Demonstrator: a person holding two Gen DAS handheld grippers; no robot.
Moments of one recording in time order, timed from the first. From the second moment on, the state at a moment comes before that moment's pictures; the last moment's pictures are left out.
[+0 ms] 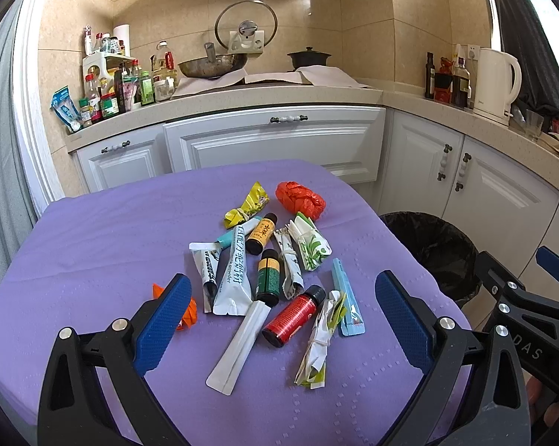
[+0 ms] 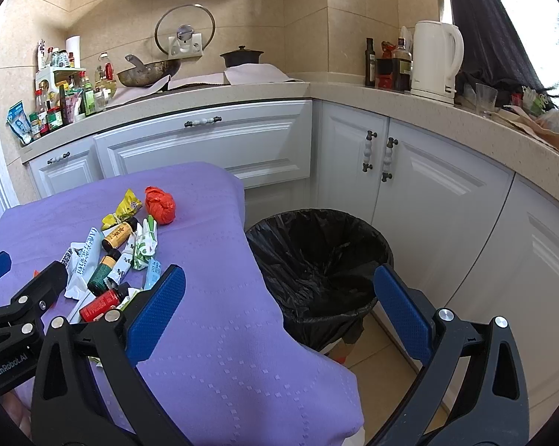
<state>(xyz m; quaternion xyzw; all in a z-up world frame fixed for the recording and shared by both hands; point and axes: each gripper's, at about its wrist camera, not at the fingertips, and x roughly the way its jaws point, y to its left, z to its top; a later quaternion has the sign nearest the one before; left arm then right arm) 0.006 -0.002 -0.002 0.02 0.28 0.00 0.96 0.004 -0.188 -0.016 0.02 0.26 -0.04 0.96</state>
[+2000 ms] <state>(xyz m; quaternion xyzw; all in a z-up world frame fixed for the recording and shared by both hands) 0.014 0.050 -0.078 0.03 0.39 -0.04 0.92 0.023 -0.162 -0.057 0.03 0.34 0.03 0.94</state>
